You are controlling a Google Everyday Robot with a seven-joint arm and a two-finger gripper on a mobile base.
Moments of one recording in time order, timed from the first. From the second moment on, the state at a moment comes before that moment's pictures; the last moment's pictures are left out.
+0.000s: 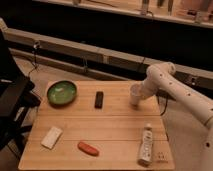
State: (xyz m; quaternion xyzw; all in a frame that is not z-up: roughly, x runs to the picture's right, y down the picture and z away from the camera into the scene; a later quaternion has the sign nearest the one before) arm 0.244 0.051 0.865 -0.22 -0.13 -0.29 0.92
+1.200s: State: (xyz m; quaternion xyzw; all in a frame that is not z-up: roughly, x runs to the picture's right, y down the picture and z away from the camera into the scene) arm 0.218 0.025 0.843 -0.20 -0.13 -0.33 0.91
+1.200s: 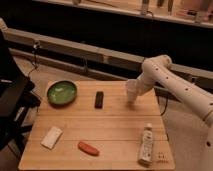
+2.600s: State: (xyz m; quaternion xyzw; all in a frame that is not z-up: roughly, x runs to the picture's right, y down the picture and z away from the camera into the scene) arm 0.207 0.004 0.823 -0.19 -0.13 -0.35 0.91
